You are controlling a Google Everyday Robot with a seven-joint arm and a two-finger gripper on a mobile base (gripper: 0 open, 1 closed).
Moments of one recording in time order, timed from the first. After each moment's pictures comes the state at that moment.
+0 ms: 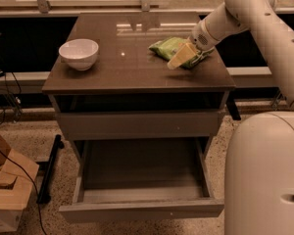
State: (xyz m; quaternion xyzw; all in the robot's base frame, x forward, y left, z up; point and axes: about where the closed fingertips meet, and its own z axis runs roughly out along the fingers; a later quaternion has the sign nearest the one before) arm 0.777 -0.138 0.851 -0.46 0.82 0.13 0.33
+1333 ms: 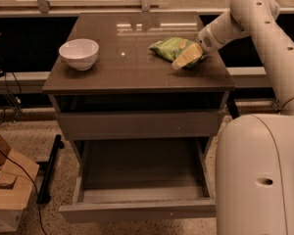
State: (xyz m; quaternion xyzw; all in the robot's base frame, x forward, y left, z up) arm 0.804 -0.171 0.829 -0.40 0.85 0.13 0.33
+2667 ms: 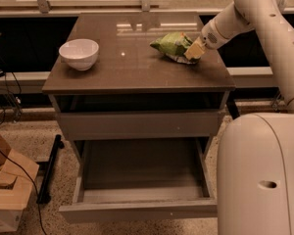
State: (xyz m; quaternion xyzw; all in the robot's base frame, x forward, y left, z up) arm 0.792 -0.176 0.847 -0.43 0.84 0.11 0.32
